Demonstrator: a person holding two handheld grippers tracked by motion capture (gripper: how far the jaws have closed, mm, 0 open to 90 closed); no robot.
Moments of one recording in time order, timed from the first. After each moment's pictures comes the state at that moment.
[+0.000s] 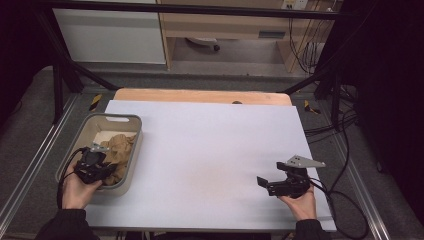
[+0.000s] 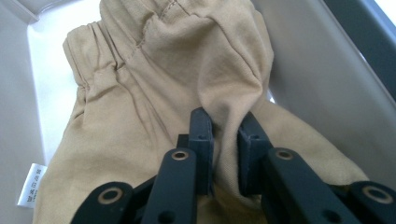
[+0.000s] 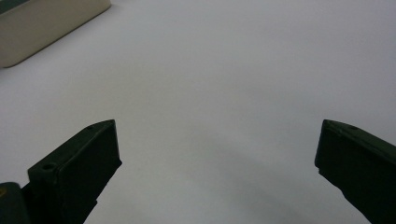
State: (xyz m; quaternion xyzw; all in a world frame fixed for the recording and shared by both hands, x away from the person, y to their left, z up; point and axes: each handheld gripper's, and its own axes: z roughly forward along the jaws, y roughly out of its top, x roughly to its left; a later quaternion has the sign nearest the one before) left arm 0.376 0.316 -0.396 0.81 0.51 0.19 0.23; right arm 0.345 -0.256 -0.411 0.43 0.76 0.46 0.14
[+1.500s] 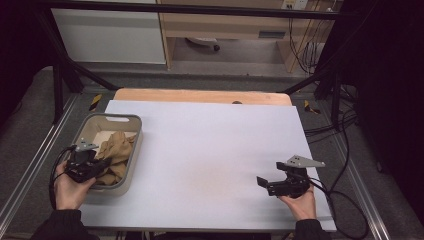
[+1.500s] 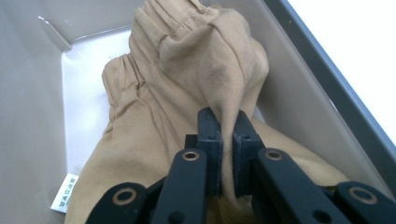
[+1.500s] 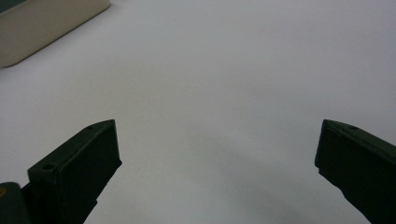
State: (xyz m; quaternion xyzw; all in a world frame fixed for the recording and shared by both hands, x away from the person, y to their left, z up) left arm 0.366 0.328 -0.376 0.78 0.52 0.21 0.29; right arm 0.345 -0.255 -0.411 0.43 0.76 0.46 0.14
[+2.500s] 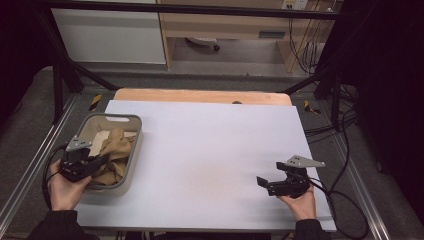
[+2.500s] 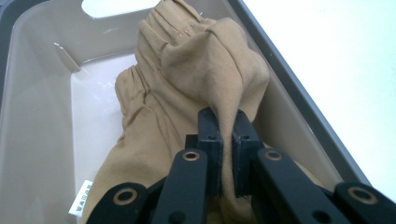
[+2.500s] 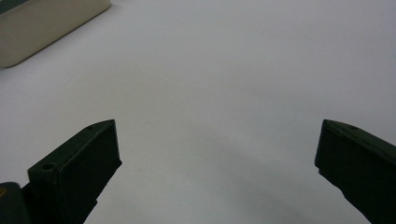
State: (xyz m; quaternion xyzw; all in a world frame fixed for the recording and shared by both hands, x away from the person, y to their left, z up) left arm 0.358 0.332 -0.359 0.76 0.51 0.22 0.33; right arm 0.345 -0.255 -0.411 0.43 0.76 0.46 0.14
